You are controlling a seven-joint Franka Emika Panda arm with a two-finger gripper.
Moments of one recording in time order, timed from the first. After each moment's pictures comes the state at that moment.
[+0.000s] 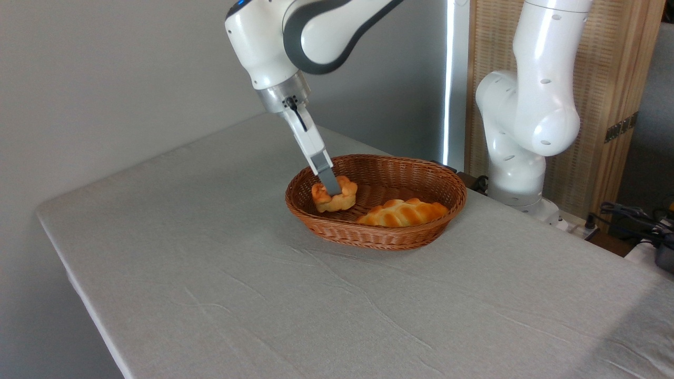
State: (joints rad) arm -0.44 -0.23 -0.06 -2.25 0.03 1.74 0.69
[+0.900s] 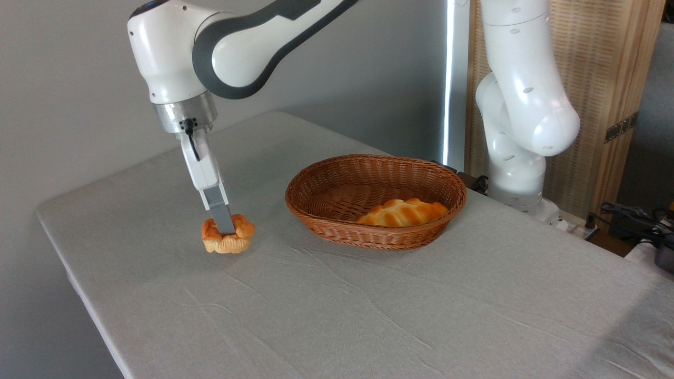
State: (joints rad) arm -0.44 0.20 0.07 -1.75 0.05 1.93 0.76
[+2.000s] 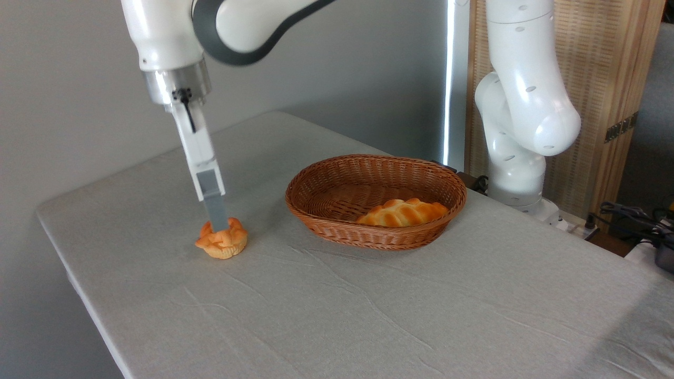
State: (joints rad) arm -0.41 0.13 0.12 -1.66 0.05 1.82 0.76
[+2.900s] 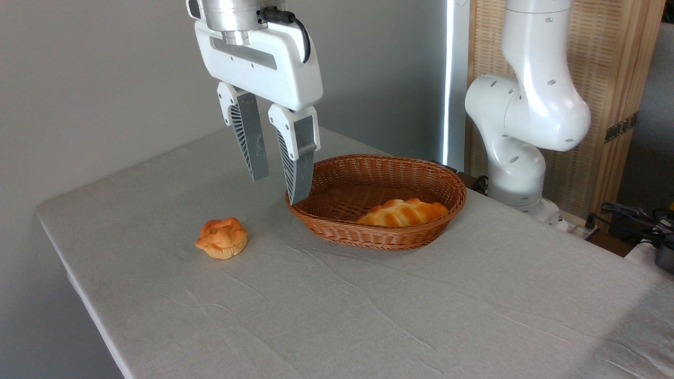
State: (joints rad) arm -0.08 -0.04 0.06 -1.61 0.00 1.62 0.76
